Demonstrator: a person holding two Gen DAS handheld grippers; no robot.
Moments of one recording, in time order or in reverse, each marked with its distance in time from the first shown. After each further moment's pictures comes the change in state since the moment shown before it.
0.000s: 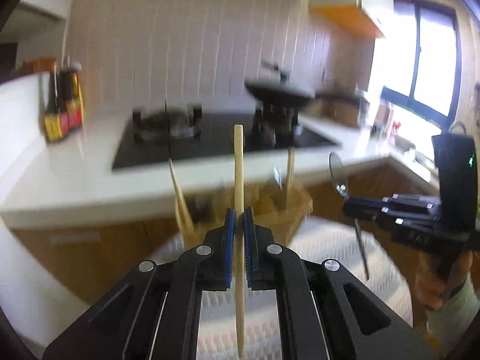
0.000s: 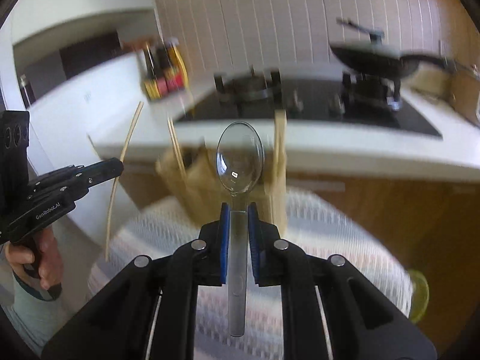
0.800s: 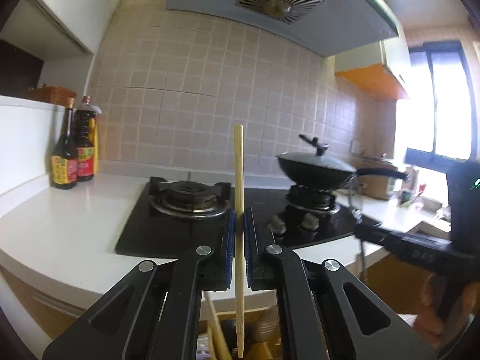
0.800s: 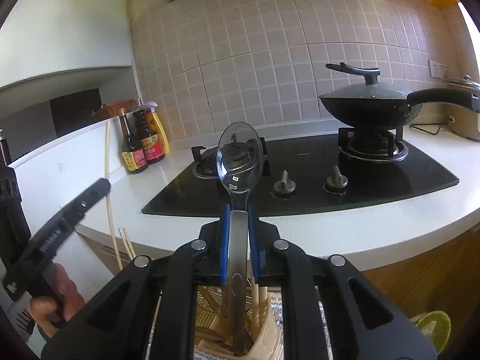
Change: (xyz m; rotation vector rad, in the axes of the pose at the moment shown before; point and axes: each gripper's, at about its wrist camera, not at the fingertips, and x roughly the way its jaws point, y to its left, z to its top) left arm 0.080 0.039 0.025 -0.044 -0.337 0.098; right arm 0.095 -0.046 0.060 0.074 -0.253 -0.036
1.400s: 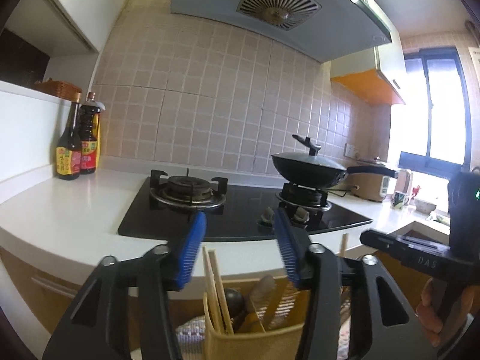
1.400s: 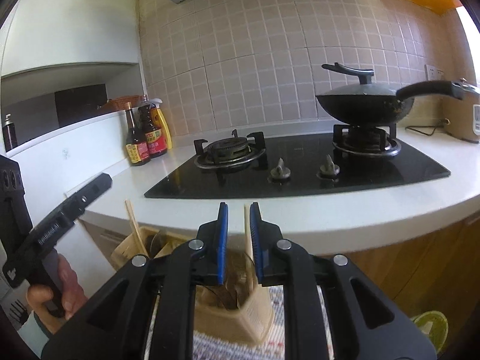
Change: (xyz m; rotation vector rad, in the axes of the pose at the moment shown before) left arm -0.042 0.005 -0.019 -0.037 -0.028 -0.034; right arm -0.044 -0.004 -0.038 -0.011 0.002 0.005
